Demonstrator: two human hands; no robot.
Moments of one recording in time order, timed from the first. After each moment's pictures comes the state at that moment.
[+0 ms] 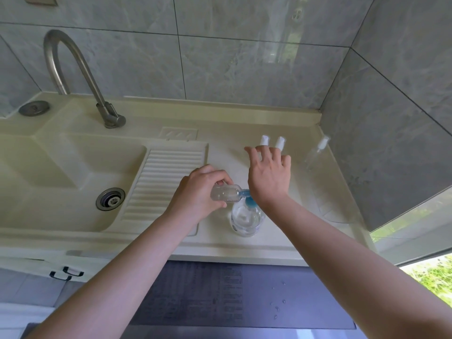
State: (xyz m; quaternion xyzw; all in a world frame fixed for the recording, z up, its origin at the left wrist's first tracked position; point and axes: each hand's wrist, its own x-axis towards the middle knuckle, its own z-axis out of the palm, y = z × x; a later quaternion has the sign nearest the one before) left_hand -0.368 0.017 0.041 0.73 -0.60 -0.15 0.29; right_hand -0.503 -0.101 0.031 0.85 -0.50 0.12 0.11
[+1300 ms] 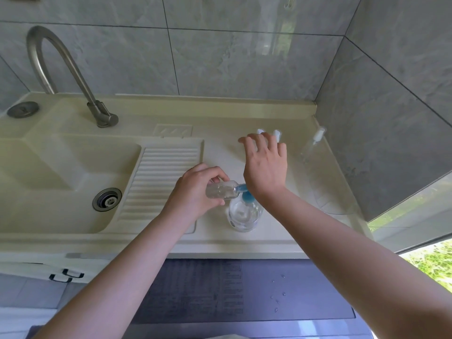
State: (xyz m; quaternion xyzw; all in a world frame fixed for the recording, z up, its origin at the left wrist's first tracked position) left_hand -0.371 0.021 0.042 0.72 -0.59 -0.18 0.32; right_hand -0.501 -0.103 0.039 0.85 -0.47 0.18 0.11
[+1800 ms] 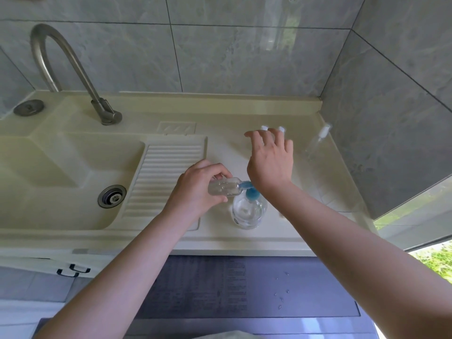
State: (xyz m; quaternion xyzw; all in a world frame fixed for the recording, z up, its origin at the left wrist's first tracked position) left_hand -0.371 0.023 0.046 0.72 -0.59 -0.17 0.32; right_hand -0.502 -0.105 0.043 0.85 -0.49 0.18 0.07
